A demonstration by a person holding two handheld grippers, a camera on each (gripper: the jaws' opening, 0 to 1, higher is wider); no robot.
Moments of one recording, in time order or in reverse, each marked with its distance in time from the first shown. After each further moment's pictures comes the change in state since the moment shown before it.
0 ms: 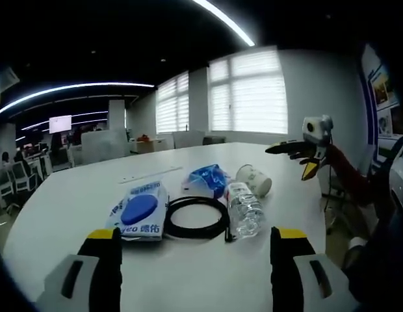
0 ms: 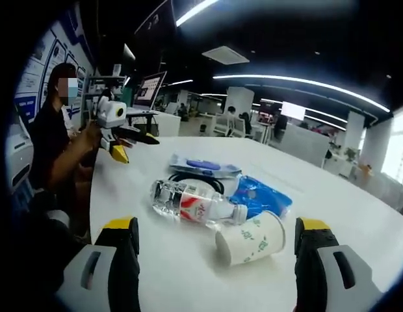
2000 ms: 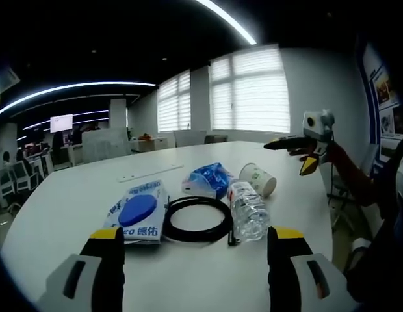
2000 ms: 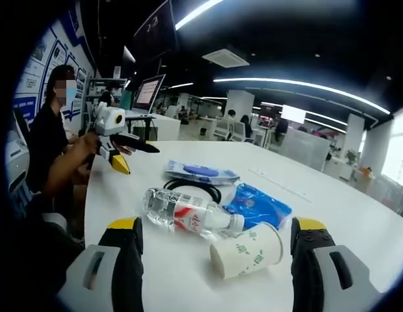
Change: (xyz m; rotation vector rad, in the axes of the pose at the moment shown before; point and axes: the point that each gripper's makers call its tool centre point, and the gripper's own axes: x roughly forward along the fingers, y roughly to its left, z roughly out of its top) left arm 0.016 0.002 -0.001 0.000 0.008 0.017; right arm 0.012 -0.008 0.012 -0.003 -0.025 0.000
